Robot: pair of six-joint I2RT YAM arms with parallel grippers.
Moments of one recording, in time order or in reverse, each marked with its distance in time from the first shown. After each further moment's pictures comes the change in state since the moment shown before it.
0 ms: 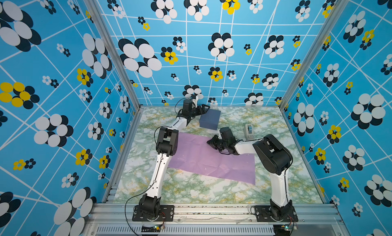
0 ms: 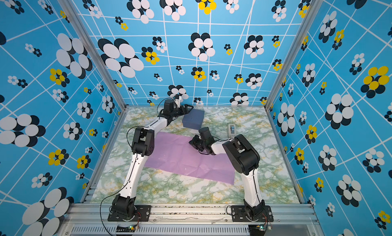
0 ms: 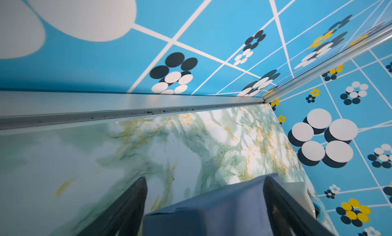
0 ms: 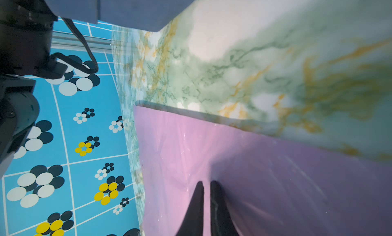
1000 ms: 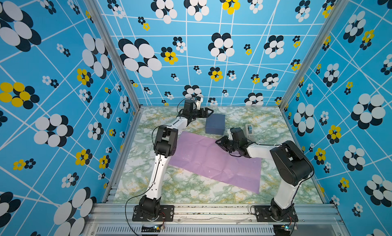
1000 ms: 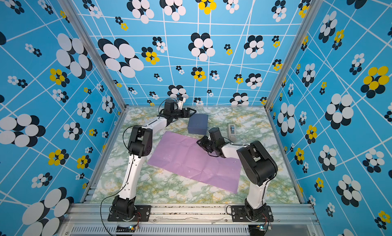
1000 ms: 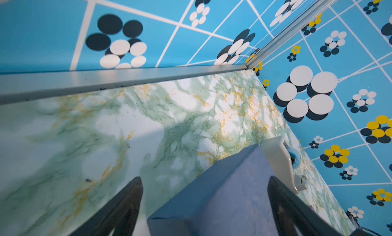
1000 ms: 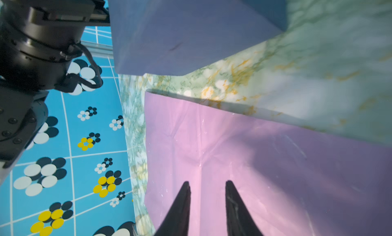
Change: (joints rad) left arm -0.027 -0.148 -0.162 -0.053 0.080 0.164; right arm -0.093 -0.259 -0.200 -0.101 -0.003 -0.091
